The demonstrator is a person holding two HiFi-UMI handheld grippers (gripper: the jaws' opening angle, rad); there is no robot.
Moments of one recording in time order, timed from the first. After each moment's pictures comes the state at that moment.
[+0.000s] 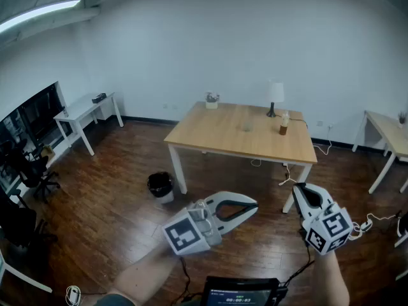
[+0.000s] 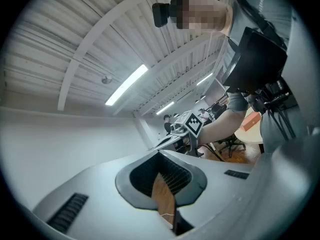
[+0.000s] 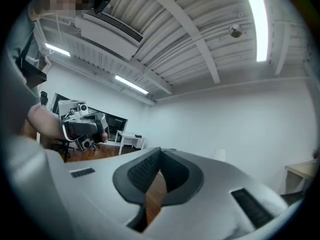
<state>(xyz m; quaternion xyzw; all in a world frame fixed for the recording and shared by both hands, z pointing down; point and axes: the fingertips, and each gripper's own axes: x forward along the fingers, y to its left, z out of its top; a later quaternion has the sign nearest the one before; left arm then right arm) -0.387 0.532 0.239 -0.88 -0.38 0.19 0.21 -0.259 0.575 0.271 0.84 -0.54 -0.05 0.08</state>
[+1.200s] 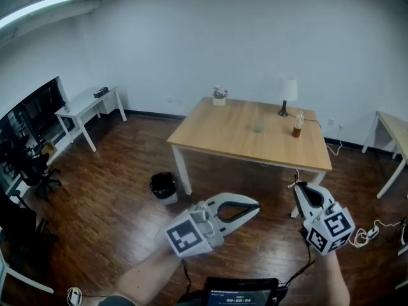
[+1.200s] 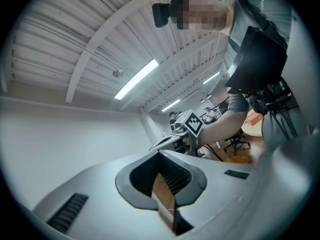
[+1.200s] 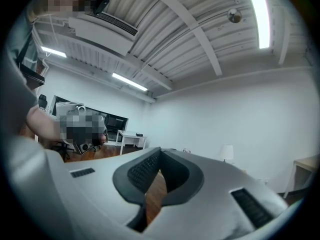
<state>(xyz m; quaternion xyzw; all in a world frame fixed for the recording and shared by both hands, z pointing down) -0.305 0.449 0.258 -0.90 -0.36 0.18 0.20 -0.177 0.487 0.287 0.83 -0.55 -0.03 0.08</state>
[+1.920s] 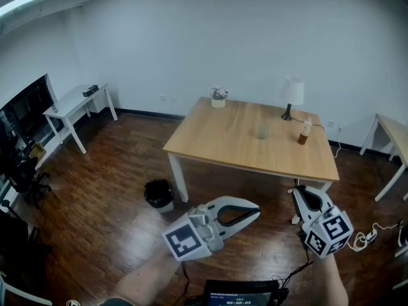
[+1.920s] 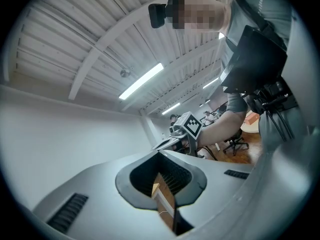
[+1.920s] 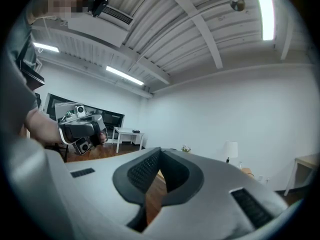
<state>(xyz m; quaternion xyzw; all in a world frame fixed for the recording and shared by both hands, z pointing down) -0.249 0.335 0.266 -0.89 -0.38 0.19 0.18 -0.122 0.374 0.297 0.84 -0.54 -0.01 0.08</state>
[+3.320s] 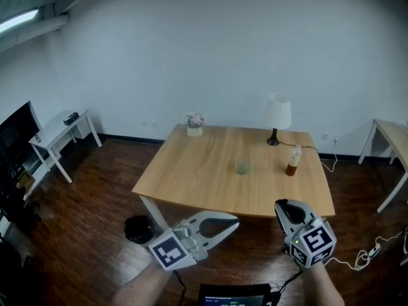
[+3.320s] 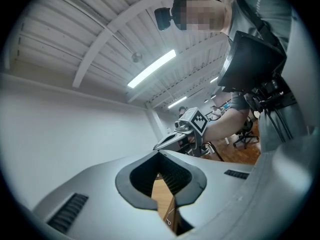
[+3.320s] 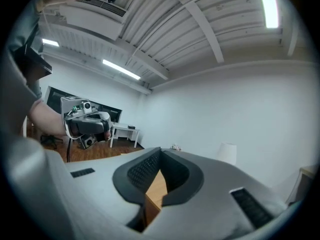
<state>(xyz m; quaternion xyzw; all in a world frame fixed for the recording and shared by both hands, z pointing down) -0.006 0.286 0.280 -0.91 -0.35 0.16 0.16 0.106 0.334 0.310 0.83 -0.54 -0.01 0.11</state>
